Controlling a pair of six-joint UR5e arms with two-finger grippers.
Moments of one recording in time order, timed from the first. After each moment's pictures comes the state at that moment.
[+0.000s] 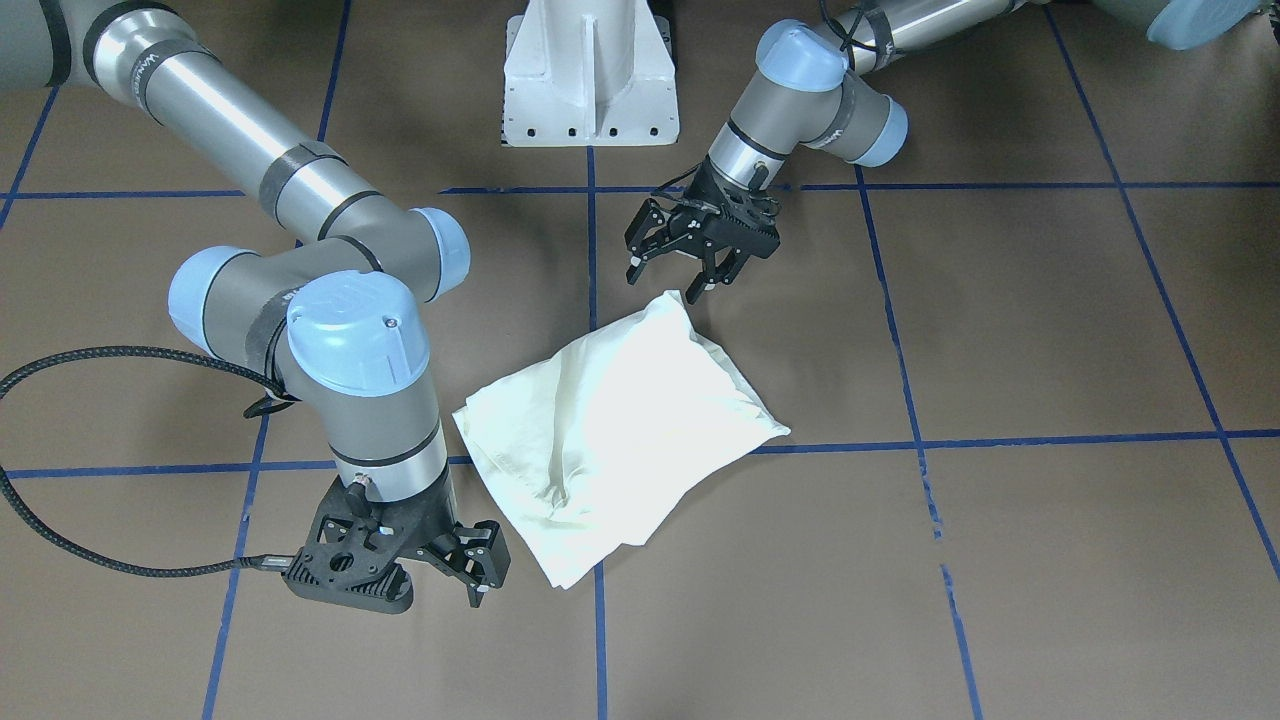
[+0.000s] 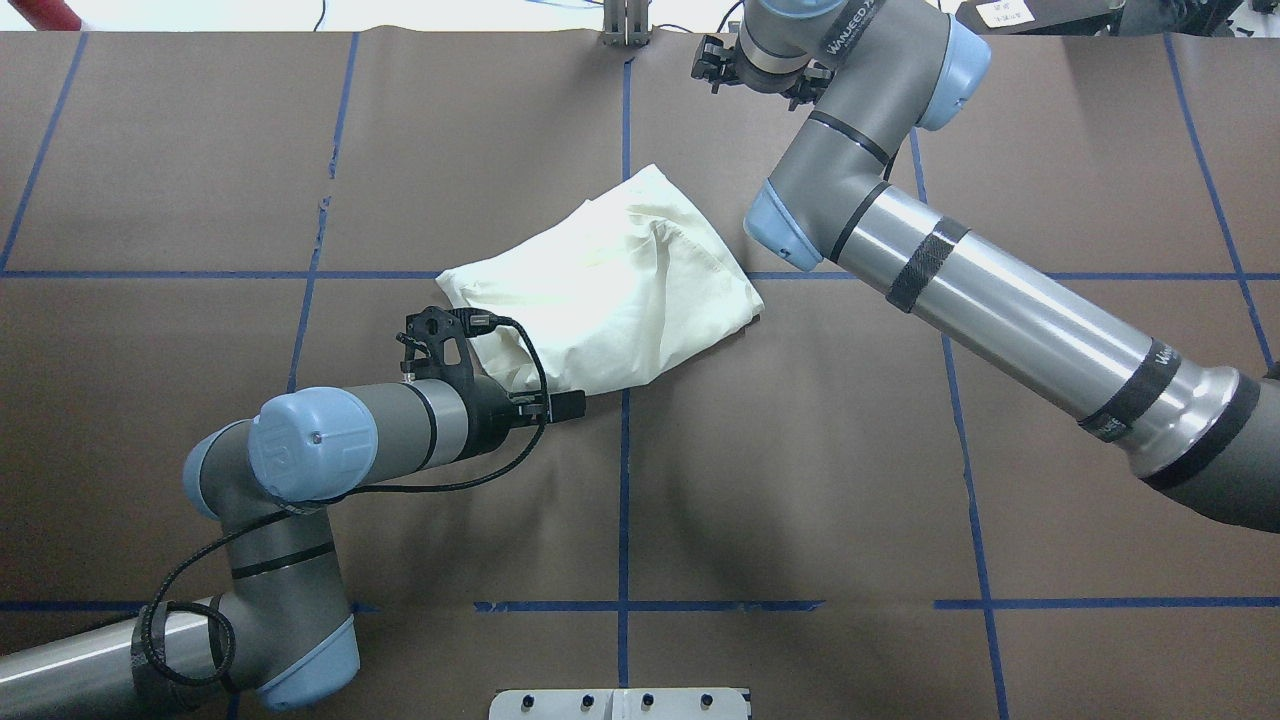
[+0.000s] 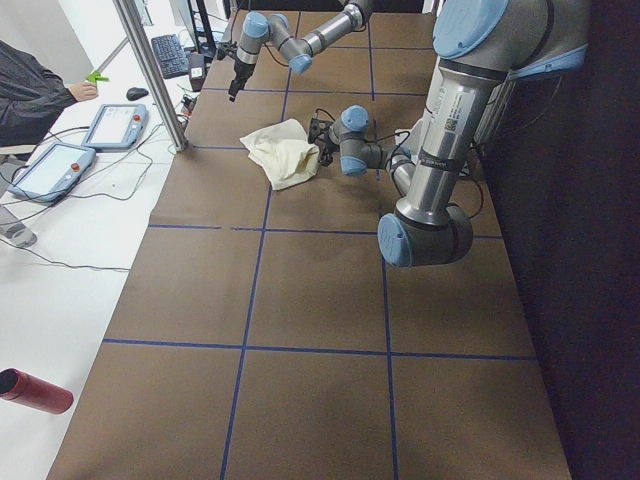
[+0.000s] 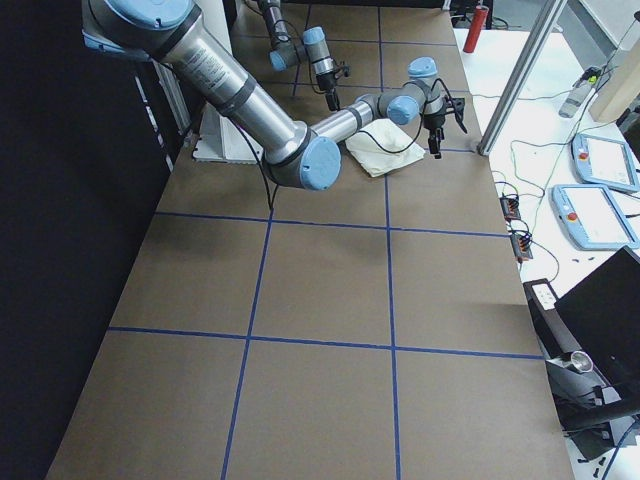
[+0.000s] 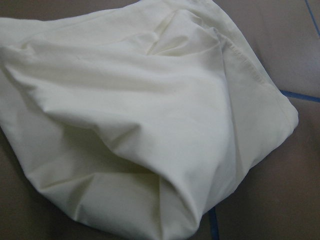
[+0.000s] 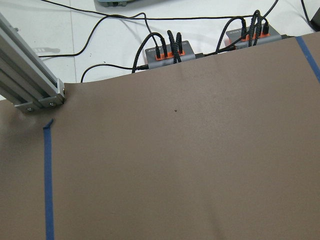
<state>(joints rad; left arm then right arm) -0.39 -2.00 -1.68 -2.35 -1.56 -1.36 0.85 -0.63 1.10 -1.23 1.76 1.22</state>
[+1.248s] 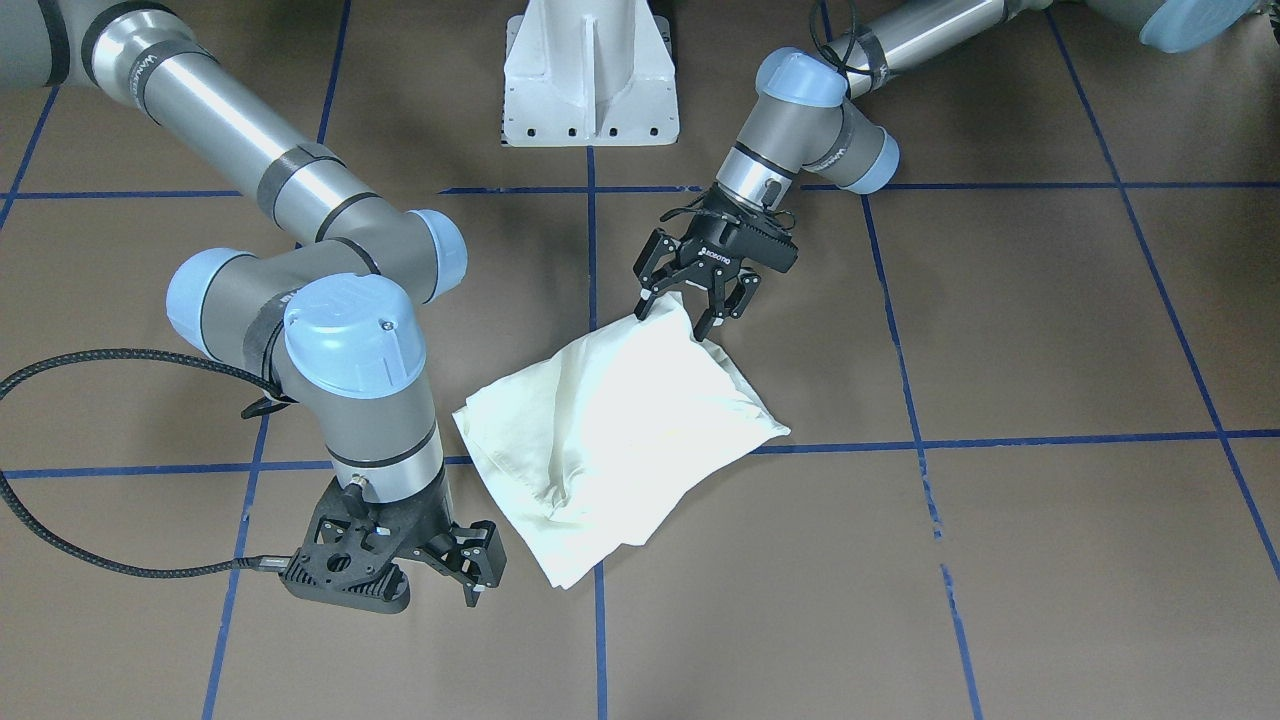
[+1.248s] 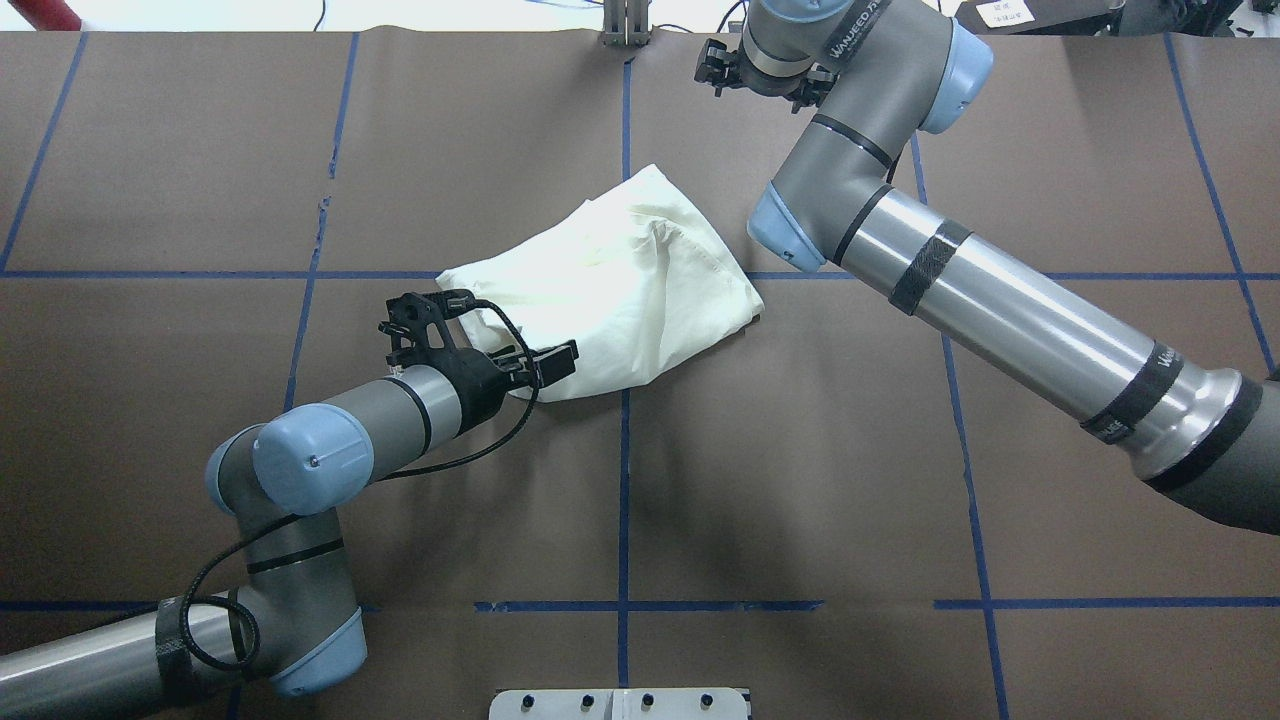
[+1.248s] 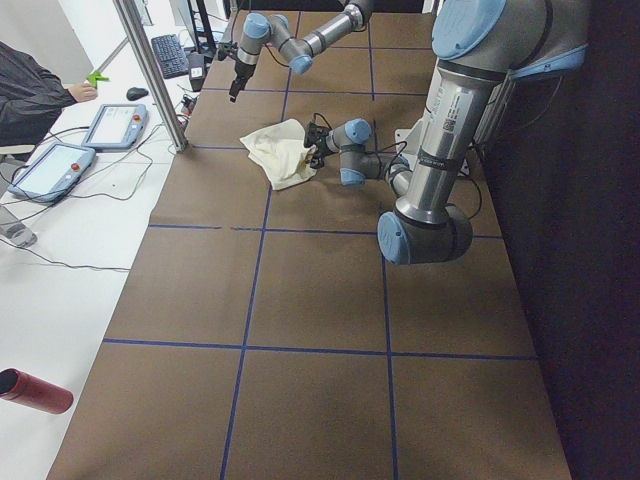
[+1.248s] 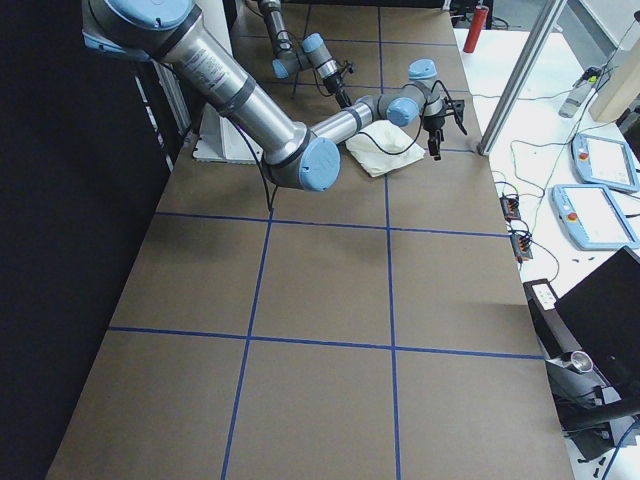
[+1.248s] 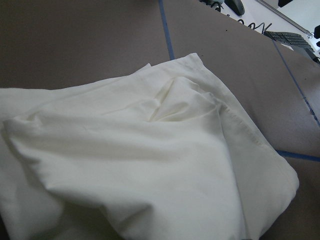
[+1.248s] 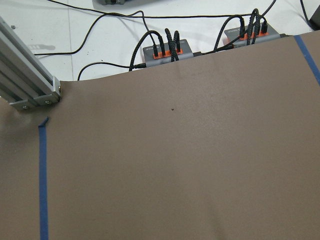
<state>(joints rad) -0.39 -2.01 -1.58 -2.55 -1.33 -1.34 0.85 -0.63 1.10 -1.23 1.76 1.21</state>
